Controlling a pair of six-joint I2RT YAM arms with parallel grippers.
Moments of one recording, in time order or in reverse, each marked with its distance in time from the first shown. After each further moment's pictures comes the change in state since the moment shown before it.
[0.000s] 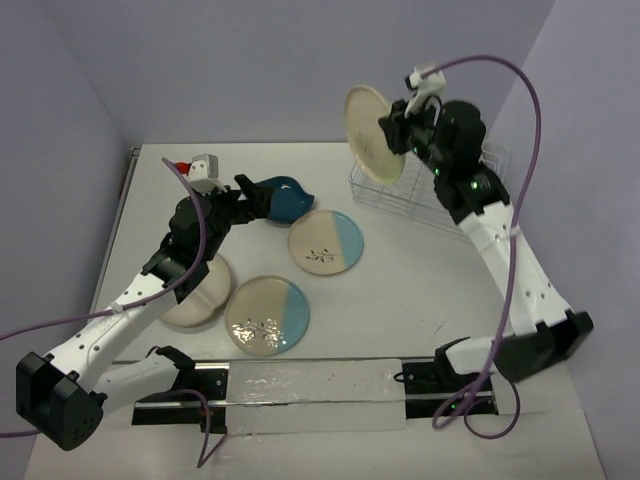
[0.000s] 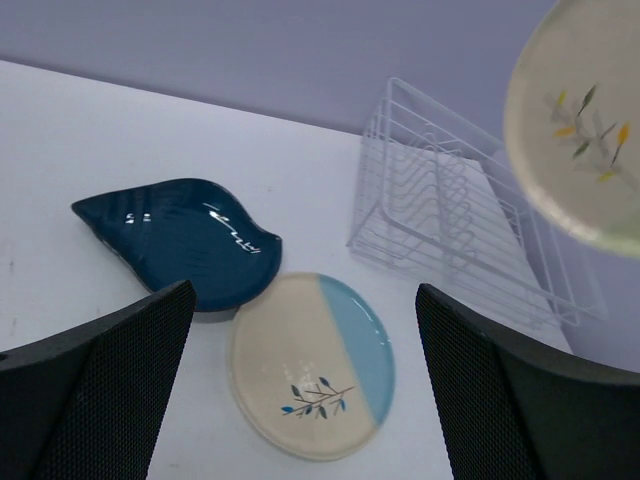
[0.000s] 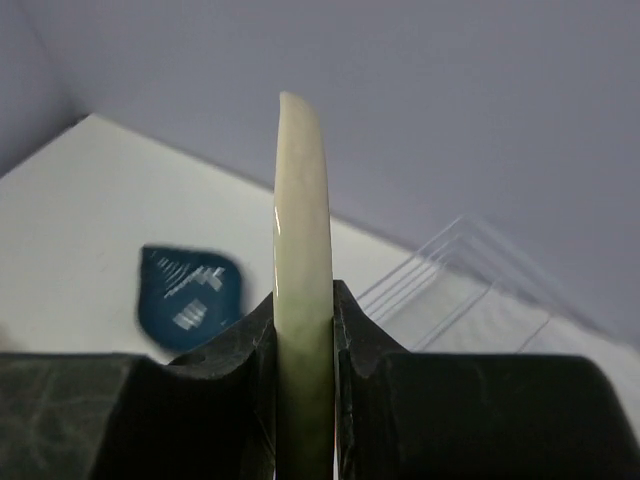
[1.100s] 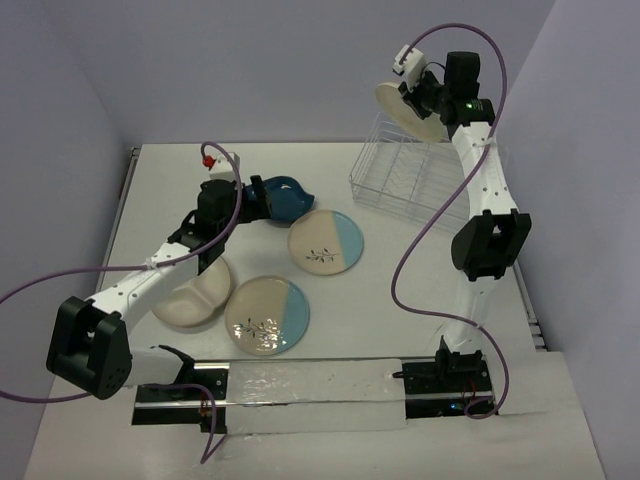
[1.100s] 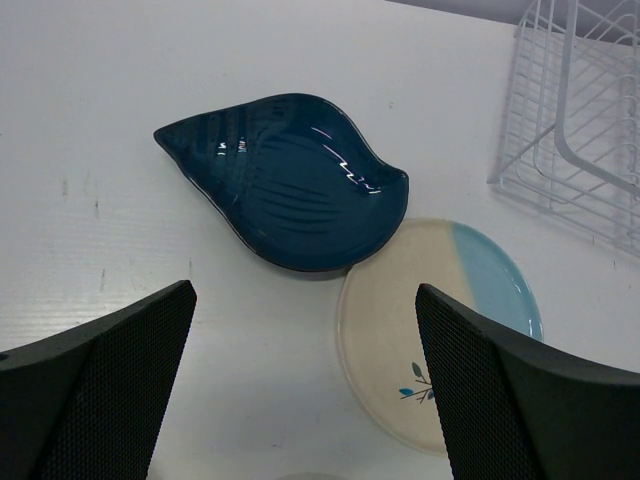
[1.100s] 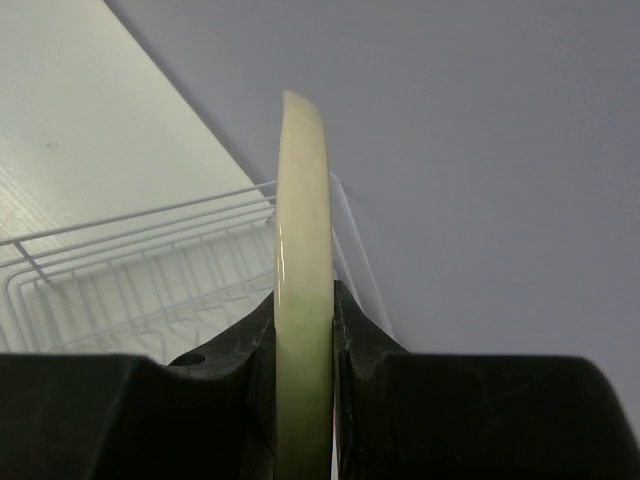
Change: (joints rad) left arm 0.095 0.277 0.054 -0.062 0.010 0.109; right arm -0.300 0.719 0.712 -0.334 -0.345 -0.727
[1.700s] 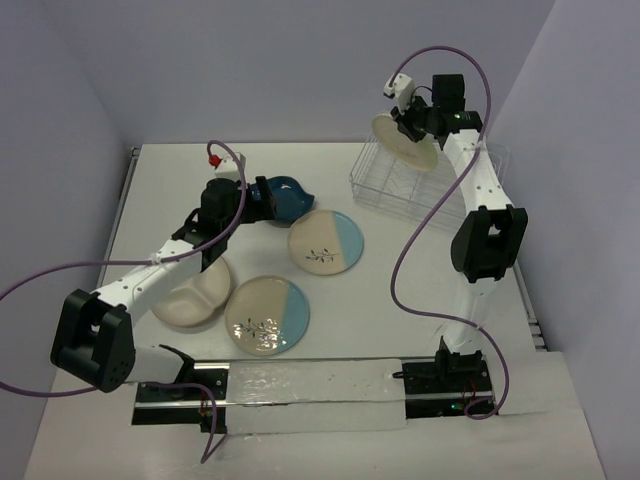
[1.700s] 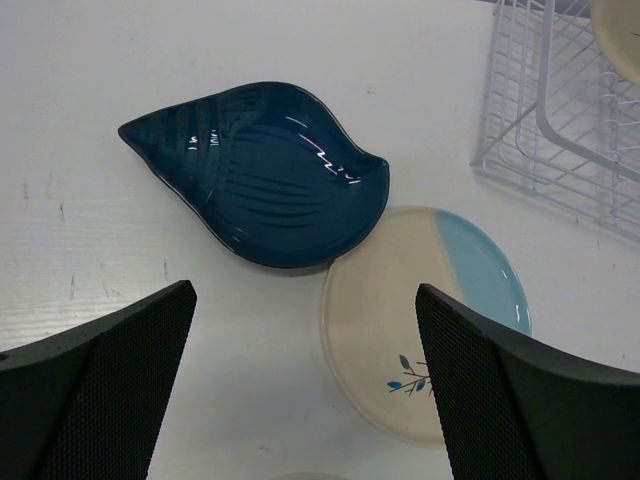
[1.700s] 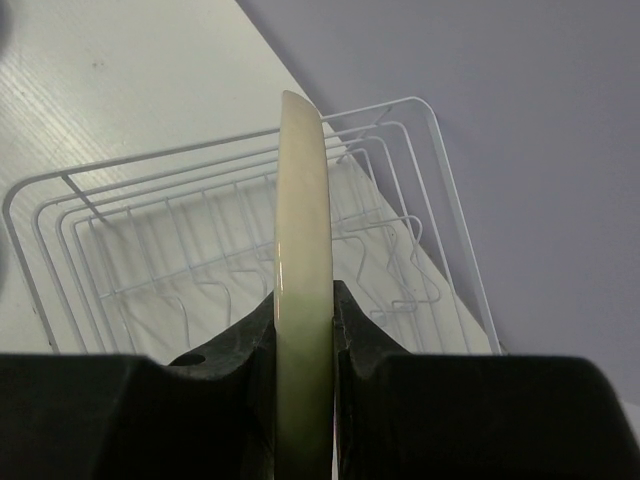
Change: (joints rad) left arm 0.001 0.044 0.010 0.018 0.069 0.004; right arm 0.015 -0.018 -0.189 -0.023 0.043 0.013
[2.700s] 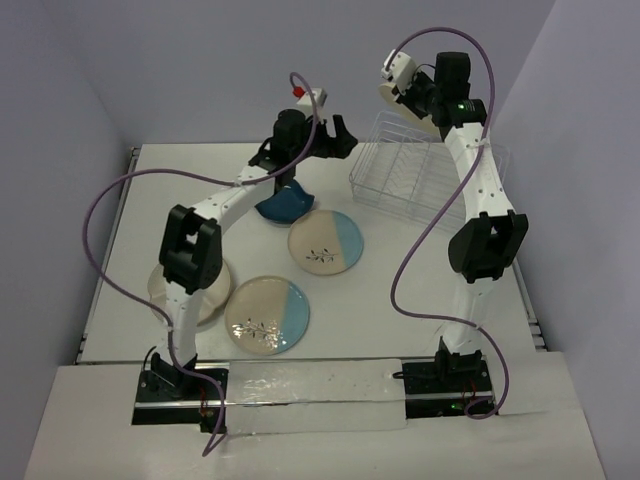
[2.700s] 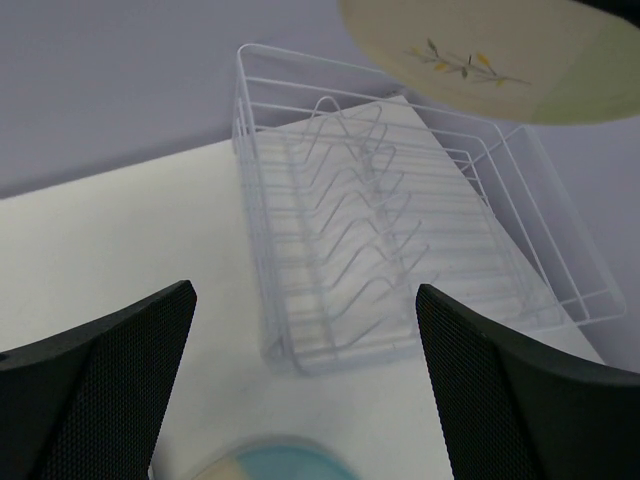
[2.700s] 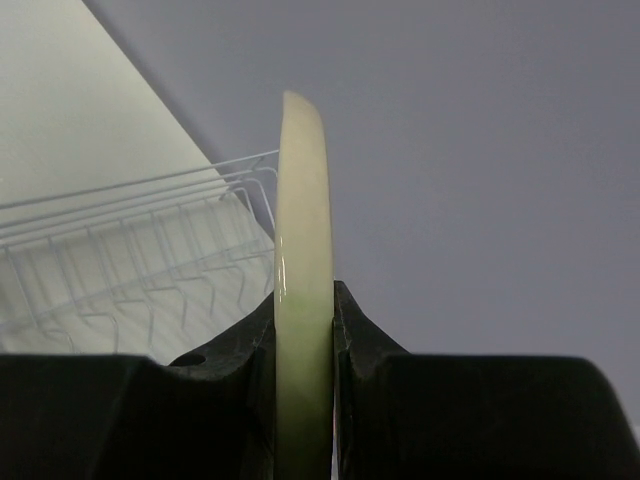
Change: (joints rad) left arm -0.082 0.763 0.935 0.045 0.341 0.000; right arm 0.032 0.001 0.176 0.019 0.109 -0.117
